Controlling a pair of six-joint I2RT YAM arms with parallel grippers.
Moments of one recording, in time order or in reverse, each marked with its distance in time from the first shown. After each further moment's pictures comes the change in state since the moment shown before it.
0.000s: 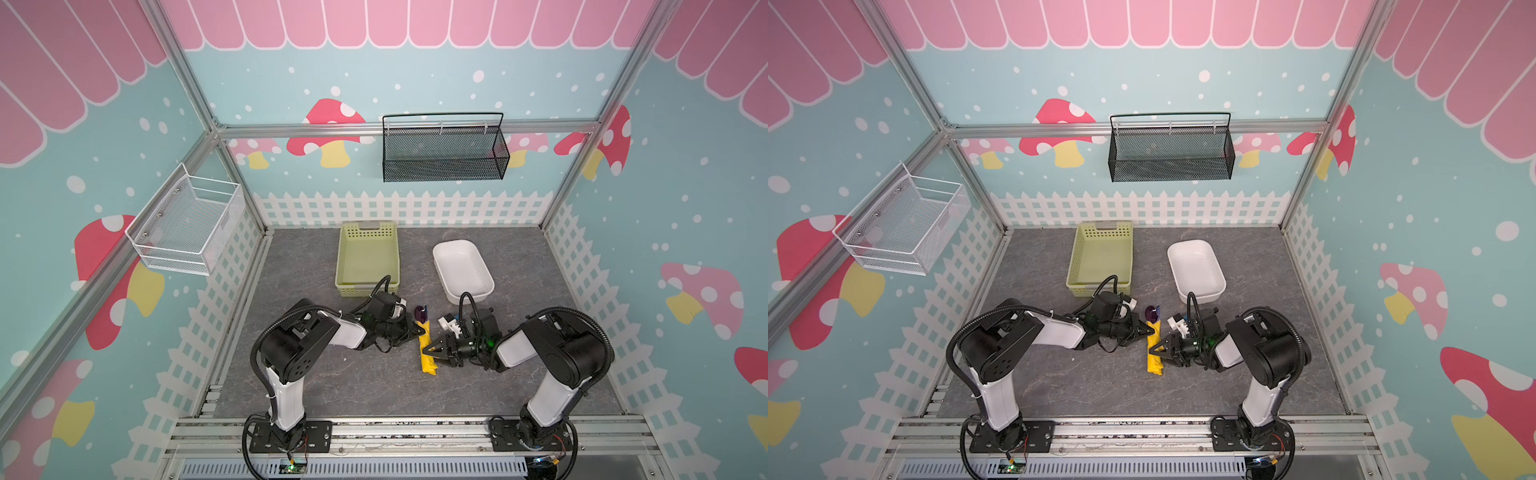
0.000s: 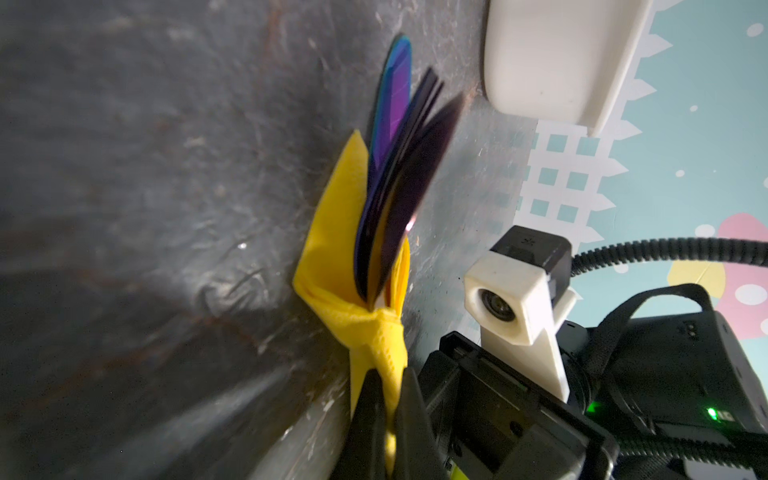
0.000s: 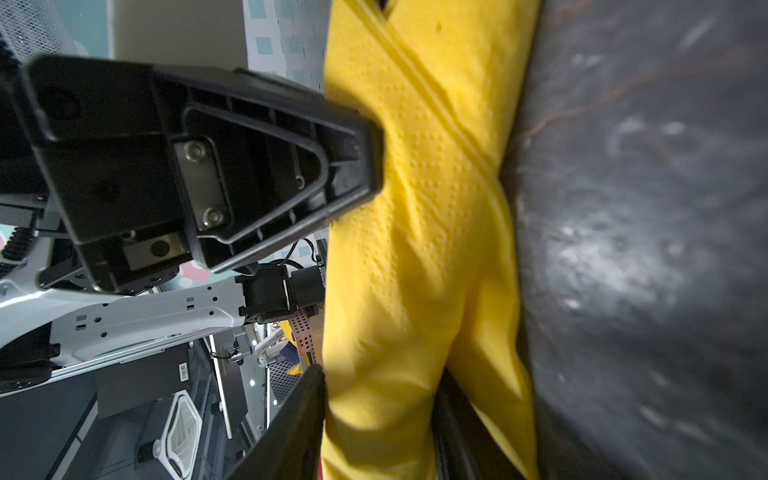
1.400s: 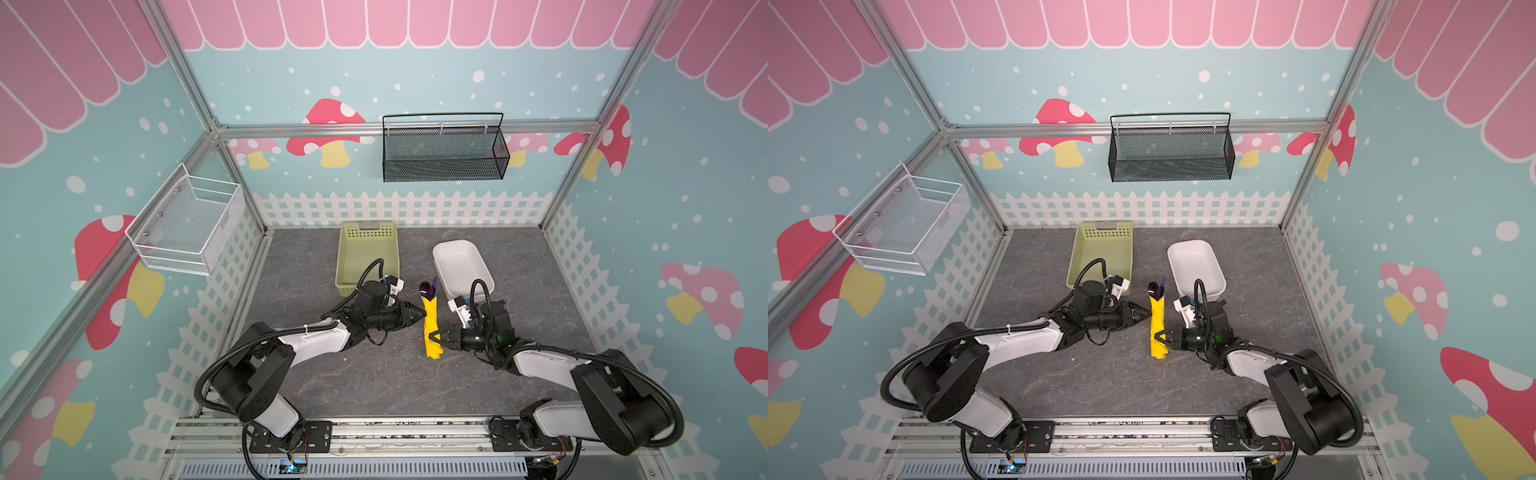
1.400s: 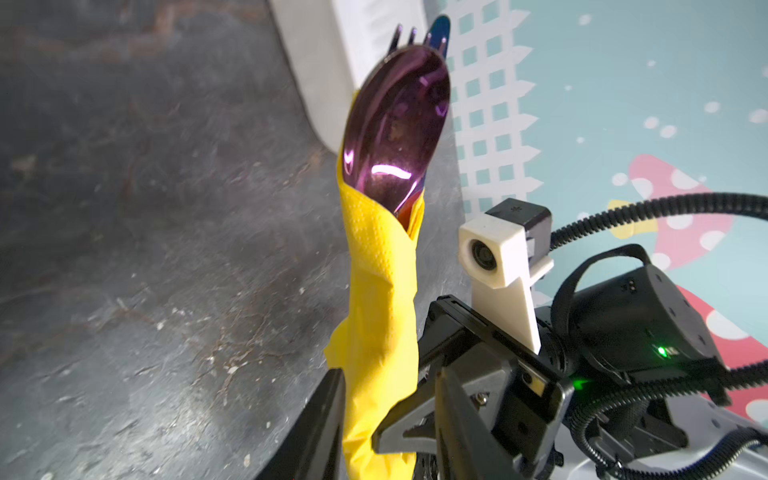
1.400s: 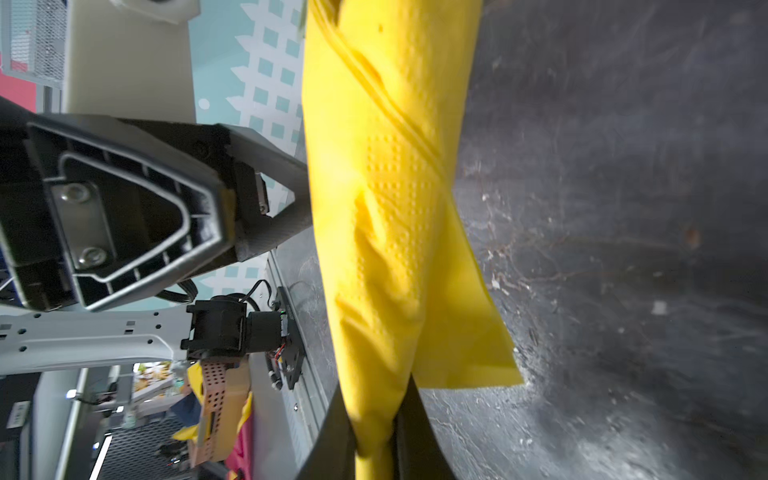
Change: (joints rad) left arm 0.004 -0.367 -0.018 -0.131 -0.090 0.232; right arm 0.008 -0.463 0.024 -0.312 0.283 -0.283
